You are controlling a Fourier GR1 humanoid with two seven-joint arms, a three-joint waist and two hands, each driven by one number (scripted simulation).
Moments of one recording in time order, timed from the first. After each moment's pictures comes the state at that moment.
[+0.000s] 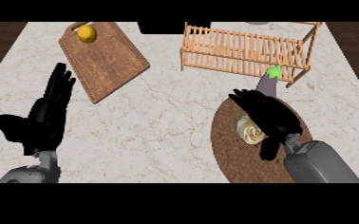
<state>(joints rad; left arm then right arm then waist) -0.07 0.24 -0.02 -1.66 0.07 0.24 0.13 -0.29 -0.41 0.42 -1.55 0.87 0.45 0.20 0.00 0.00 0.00</state>
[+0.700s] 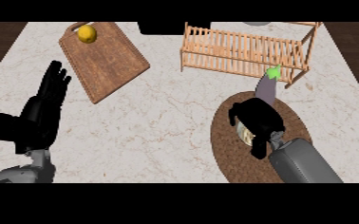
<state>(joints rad) -0.08 0.23 0.04 -1.67 0.06 0.17 0.15 -0.31 -0.31 0.43 -1.40 1.04 0.42 0.09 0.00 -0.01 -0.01</state>
